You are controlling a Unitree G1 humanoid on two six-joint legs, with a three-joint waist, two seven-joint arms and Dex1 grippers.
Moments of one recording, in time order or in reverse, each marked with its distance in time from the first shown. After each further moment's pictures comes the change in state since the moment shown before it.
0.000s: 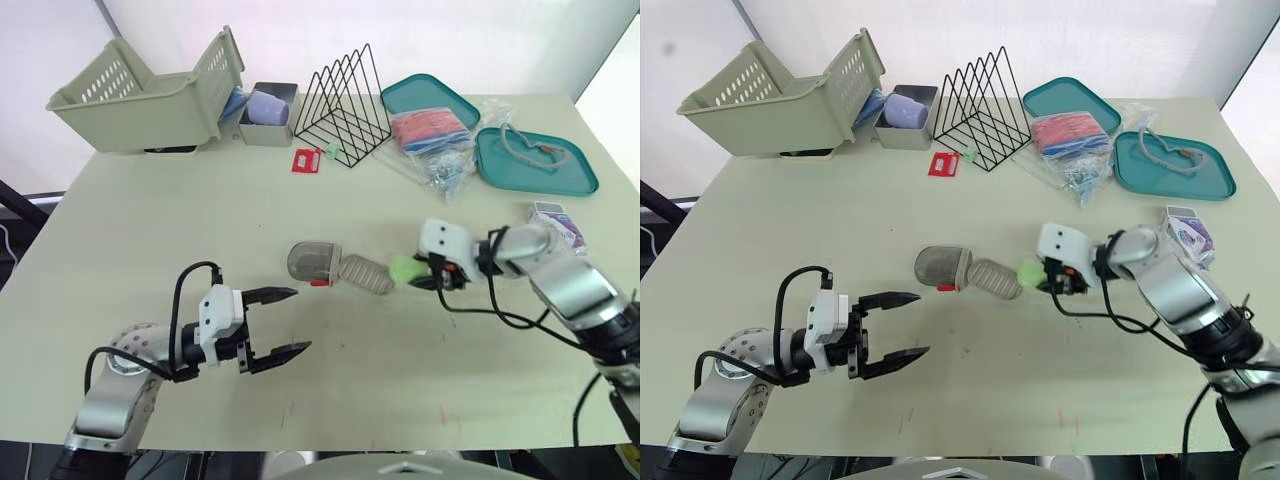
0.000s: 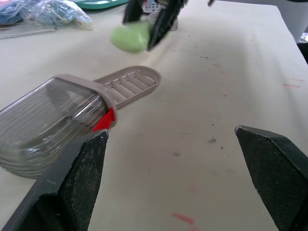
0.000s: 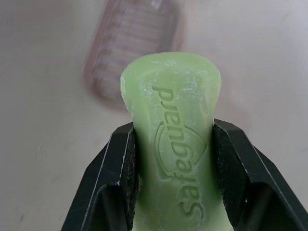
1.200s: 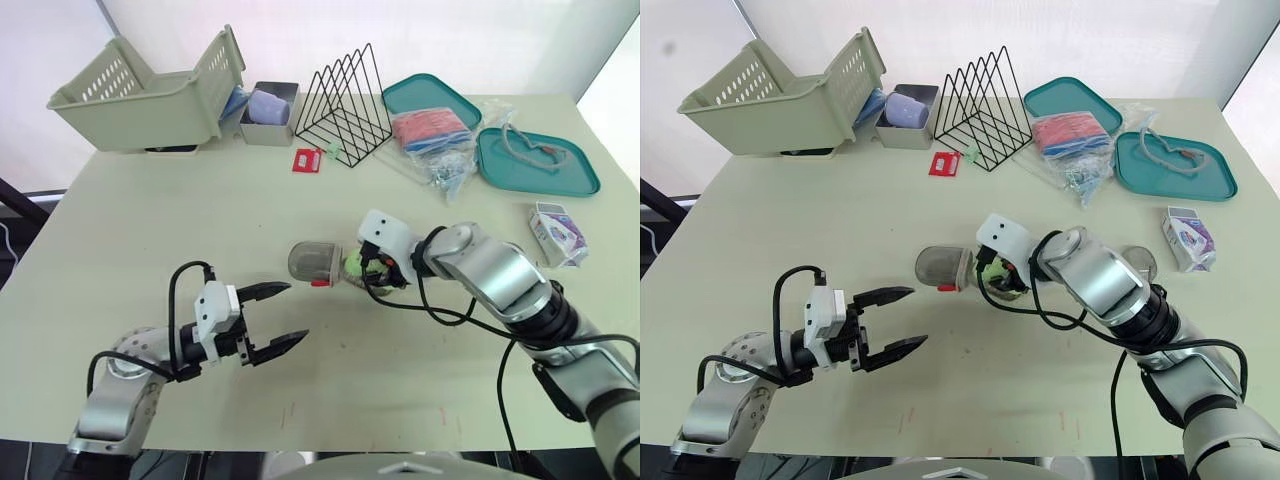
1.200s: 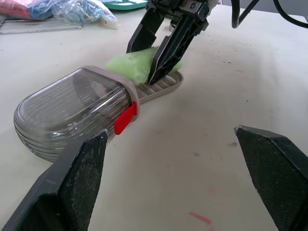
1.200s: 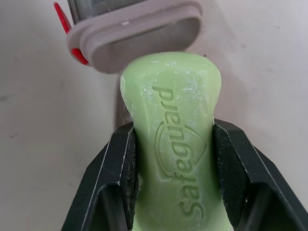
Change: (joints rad) left arm 0.021 -0.031 0.007 0.024 -0.018 -0.015 0.067; right arm -0.095 0.297 0.131 -0.046 0.064 0.497 -0.349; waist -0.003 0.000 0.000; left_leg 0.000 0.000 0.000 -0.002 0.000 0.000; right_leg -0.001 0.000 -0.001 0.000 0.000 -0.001
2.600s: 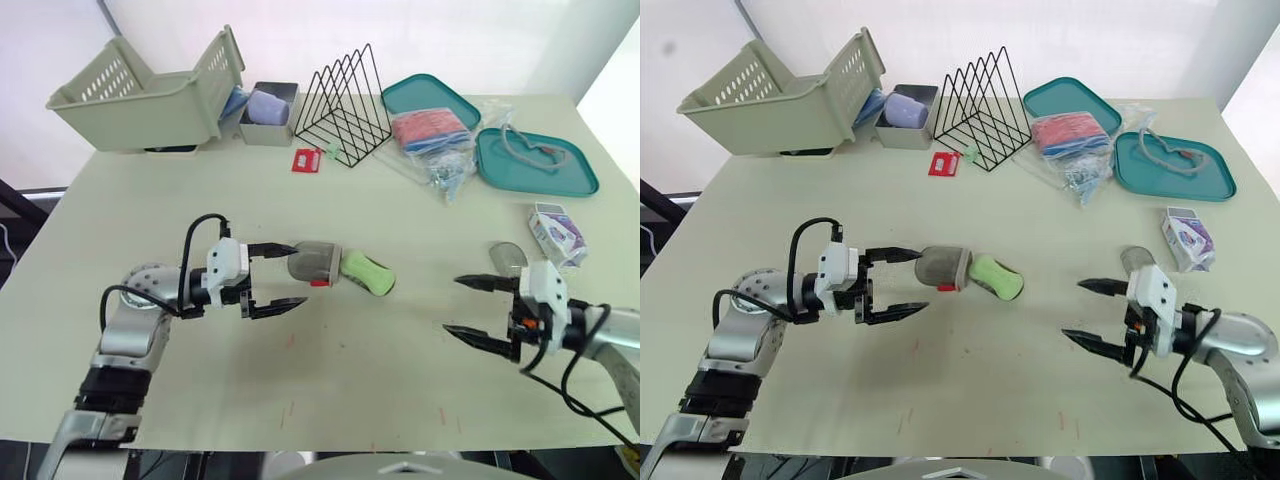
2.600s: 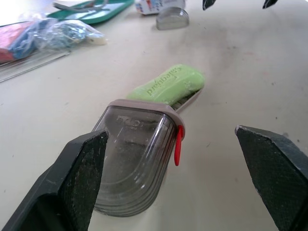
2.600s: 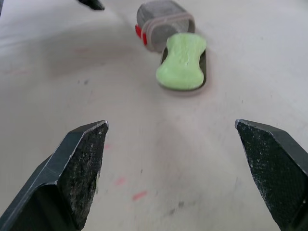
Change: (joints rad) left arm -0.444 0.057 -0.100 0.351 0.103 -0.133 -0.226; right arm 0.924 -0.269 -0.732 -0.059 0.275 -1.045 0.463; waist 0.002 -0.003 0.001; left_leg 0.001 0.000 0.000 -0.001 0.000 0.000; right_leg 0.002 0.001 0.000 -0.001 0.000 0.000
